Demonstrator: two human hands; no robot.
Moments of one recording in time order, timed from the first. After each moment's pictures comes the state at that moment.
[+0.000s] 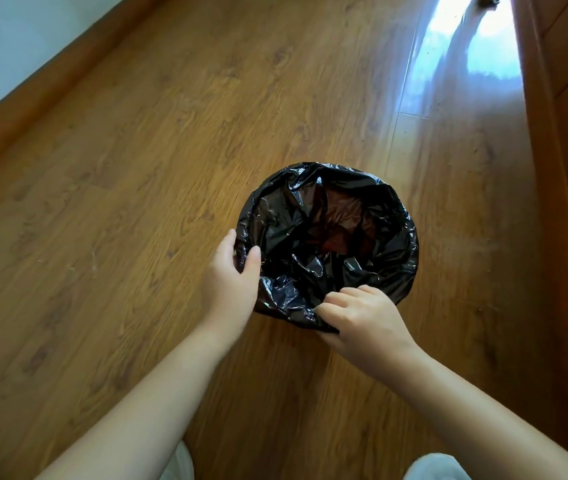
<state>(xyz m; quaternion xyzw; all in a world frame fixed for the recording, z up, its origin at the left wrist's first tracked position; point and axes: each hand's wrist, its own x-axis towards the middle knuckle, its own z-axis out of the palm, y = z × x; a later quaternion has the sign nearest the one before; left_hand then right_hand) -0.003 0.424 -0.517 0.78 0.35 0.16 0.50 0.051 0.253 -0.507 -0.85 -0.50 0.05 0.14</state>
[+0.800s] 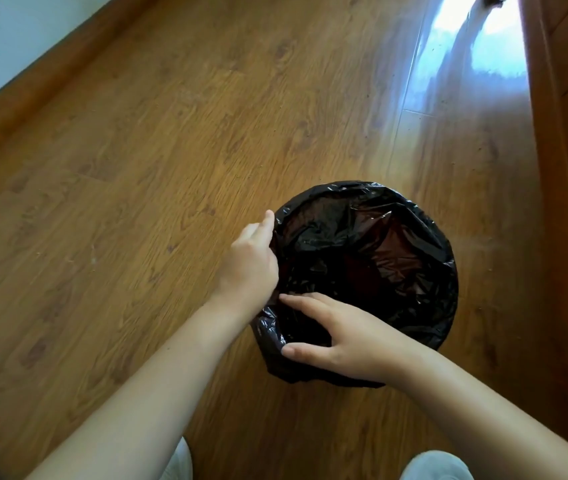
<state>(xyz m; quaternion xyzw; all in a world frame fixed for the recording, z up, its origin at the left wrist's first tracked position) 0.014 0.424 -0.506 0.92 0.20 0.12 0.32 0.046 0.263 -0.494 -0.80 -0.44 0.34 0.22</state>
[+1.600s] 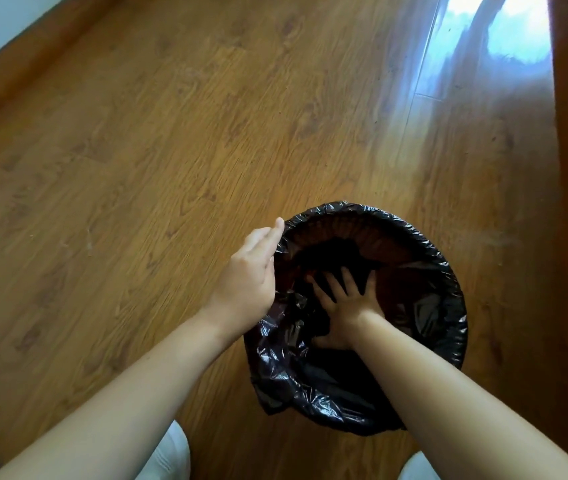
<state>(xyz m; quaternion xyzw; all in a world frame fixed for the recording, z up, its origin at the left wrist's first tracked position) -0.010 0.428 -0.524 0.89 0.14 0.08 0.43 0.073 0.280 -0.596 -0.83 -0.39 0.32 -0.23</state>
